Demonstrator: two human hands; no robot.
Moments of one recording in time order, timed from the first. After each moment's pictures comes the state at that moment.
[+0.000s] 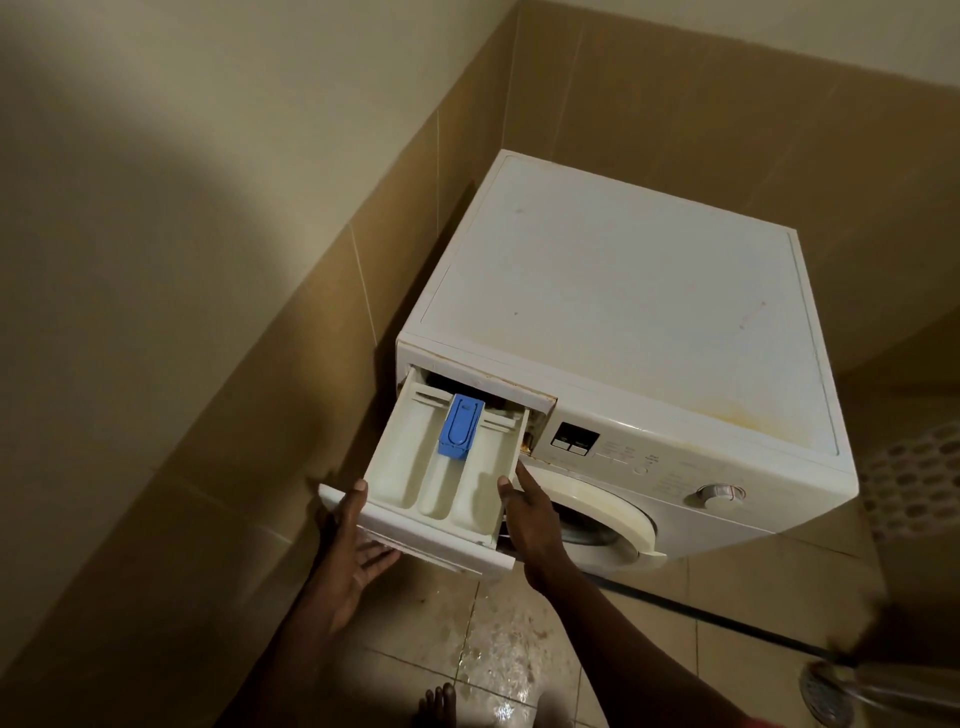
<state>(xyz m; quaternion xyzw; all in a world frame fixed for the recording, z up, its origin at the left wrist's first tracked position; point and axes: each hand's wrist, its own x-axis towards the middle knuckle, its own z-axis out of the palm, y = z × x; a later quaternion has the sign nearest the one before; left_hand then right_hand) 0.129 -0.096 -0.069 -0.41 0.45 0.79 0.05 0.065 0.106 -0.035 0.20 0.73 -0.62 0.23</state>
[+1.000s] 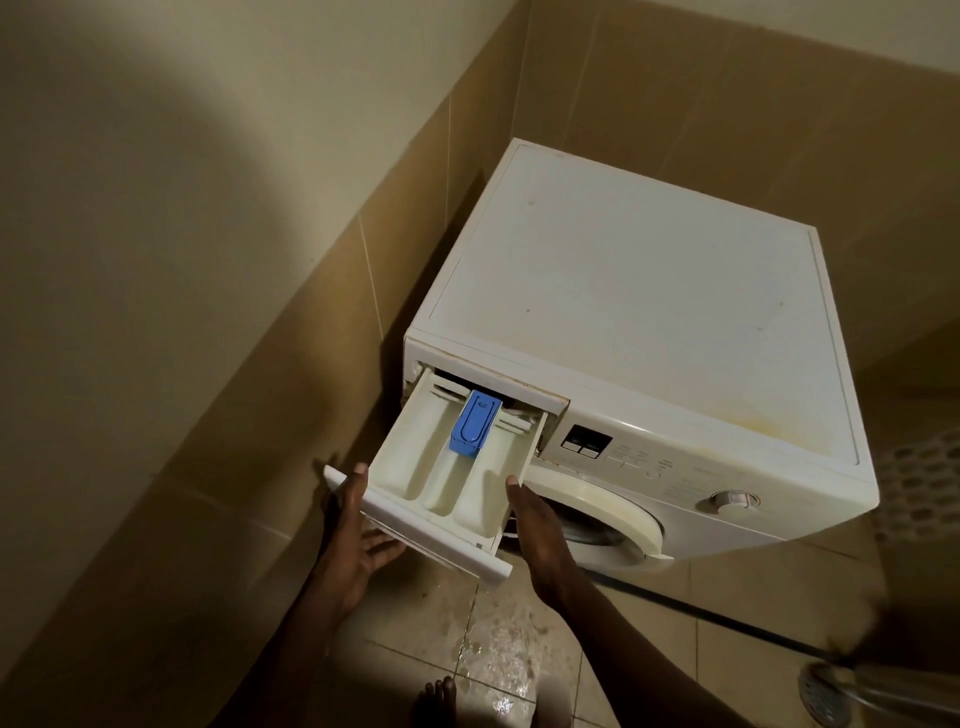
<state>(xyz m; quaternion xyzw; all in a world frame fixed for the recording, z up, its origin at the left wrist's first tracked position) 0.116 -0.102 -0.068 -0.40 0.45 0.80 0.06 0.069 0.106 -0.041 0.18 0.71 -0.62 0.28</state>
